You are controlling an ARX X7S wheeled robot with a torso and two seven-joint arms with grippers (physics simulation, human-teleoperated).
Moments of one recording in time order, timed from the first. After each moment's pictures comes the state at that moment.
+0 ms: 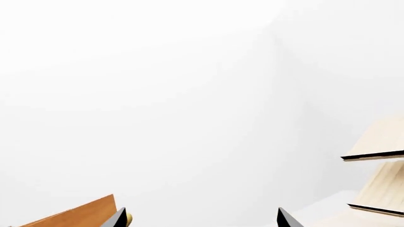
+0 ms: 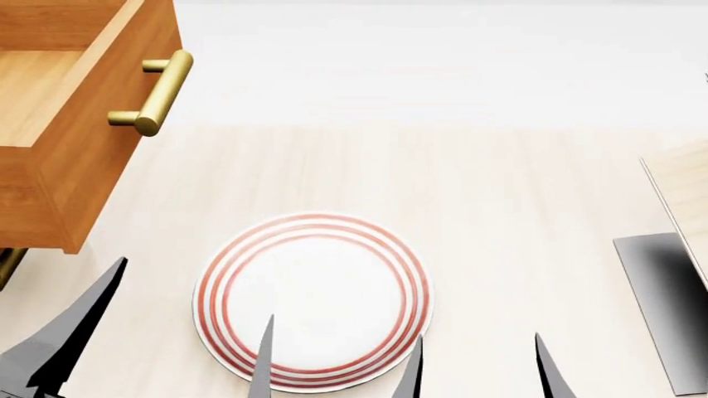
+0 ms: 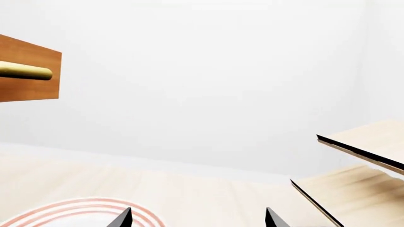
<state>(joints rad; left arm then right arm) -0.04 -0.16 0.46 0.58 0.28 -0.05 -0.15 -0.09 0.16 -0.17 -0.48 -0.06 0.15 0.23</state>
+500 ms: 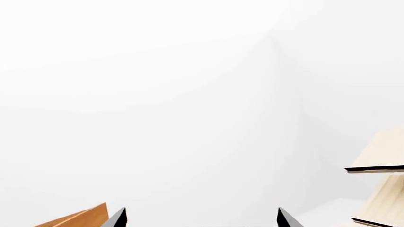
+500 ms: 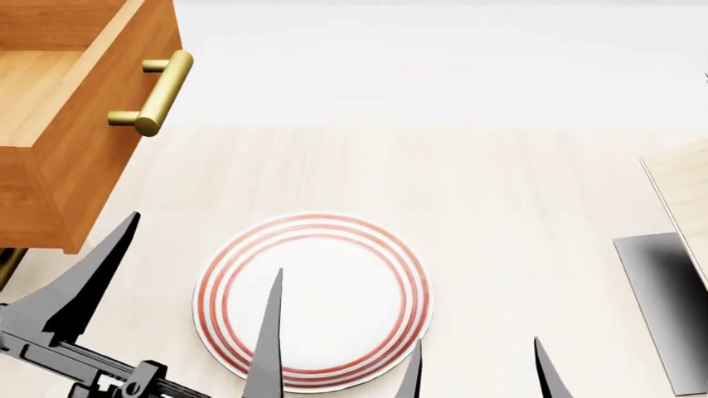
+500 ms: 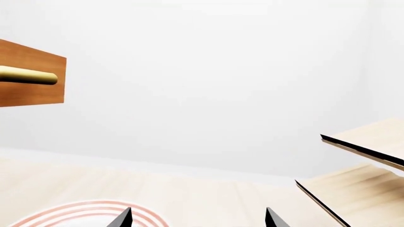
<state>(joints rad) -0.17 -0.14 0.46 0.52 0.20 -0.10 -0.13 -0.10 0.18 -0.18 -0.45 -0.02 0.09 0.24</state>
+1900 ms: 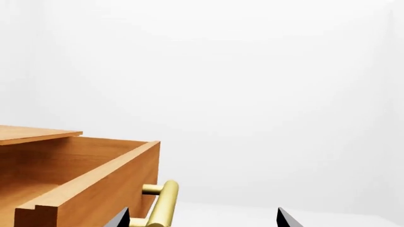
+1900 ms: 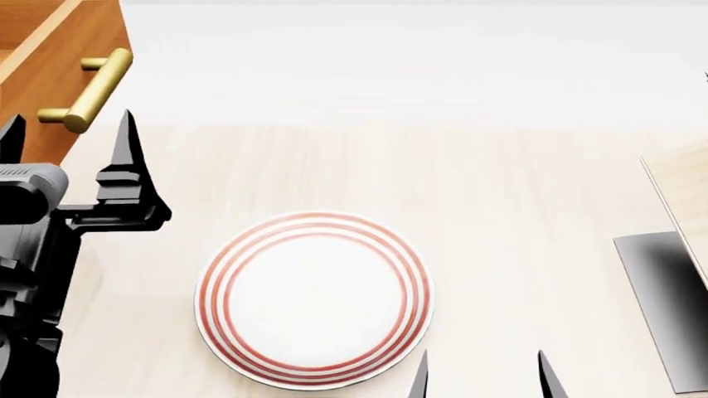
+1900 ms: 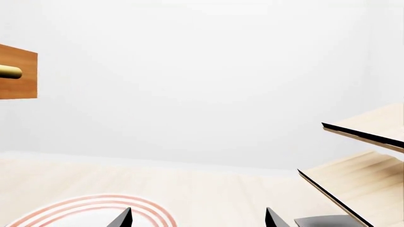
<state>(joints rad) -0.55 -0.11 0.07 0.12 -0.21 -0.27 -0.10 -0.11 0.22 -0.20 -0.39 0.05 0.00 0.27</state>
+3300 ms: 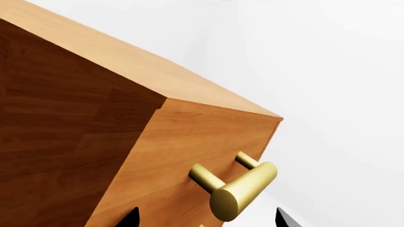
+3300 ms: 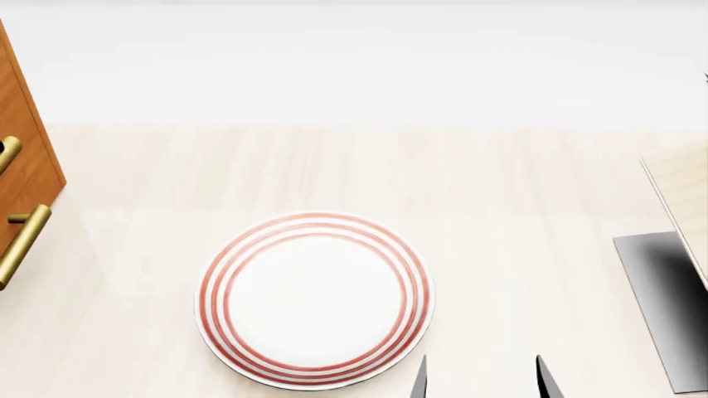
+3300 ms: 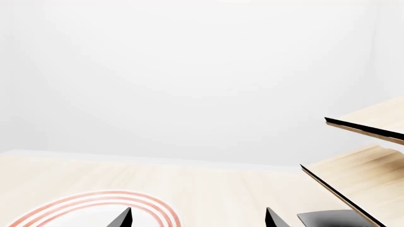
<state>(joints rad) -0.82 -0.15 -0.20 -0.38 -0.32 -0.15 -0.46 -0.11 0.27 -0.23 -0.37 0.09 -0.02 0.31</state>
